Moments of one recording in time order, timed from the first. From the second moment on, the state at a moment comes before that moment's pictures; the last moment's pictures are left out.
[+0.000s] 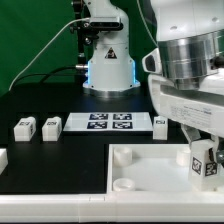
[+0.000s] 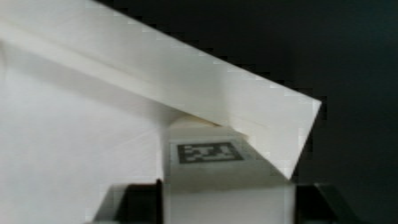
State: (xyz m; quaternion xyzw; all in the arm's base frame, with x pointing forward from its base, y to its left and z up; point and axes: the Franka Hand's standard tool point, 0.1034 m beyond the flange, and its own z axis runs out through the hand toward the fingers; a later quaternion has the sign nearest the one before) arm 0.630 0.123 0.074 -0.80 0.59 0.02 0.10
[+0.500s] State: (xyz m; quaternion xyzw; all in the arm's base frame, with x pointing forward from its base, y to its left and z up) arm 0.628 0.132 0.073 -0.69 0.71 0.04 0.10
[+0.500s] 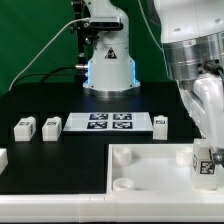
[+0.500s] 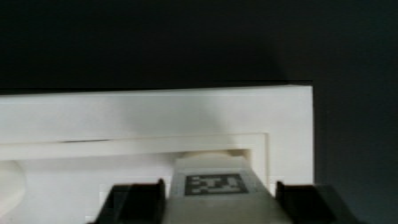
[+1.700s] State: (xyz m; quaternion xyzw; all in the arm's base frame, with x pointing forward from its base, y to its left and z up) arm 0.630 0.116 0.073 -0.99 0.14 -0.03 0.08
